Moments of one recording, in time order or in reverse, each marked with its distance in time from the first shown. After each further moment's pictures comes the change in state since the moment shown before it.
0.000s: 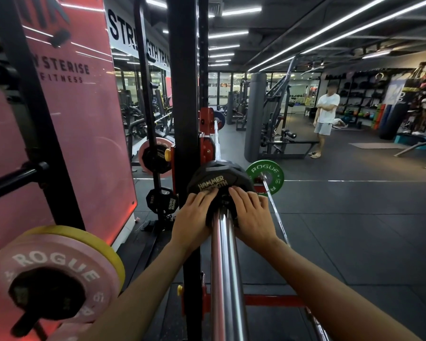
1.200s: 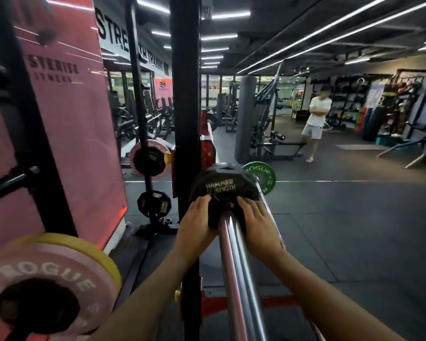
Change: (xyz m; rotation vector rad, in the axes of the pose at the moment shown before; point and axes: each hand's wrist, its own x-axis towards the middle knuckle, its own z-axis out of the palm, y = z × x) left_hand -0.004 -0.004 -0.002 -0.306 -0.013 -0.166; right_hand -0.007 -0.026 -0.033 0.305 -0.102 0.189
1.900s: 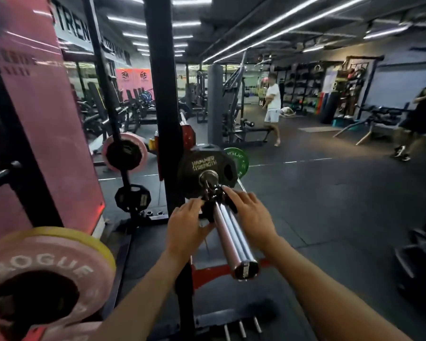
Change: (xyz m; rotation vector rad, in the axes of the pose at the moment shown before) left_hand -0.080 0.023 -0.026 0.210 0.081 0.202; right_hand -0.073 -0.047 -0.042 -0.134 -0.096 0.105
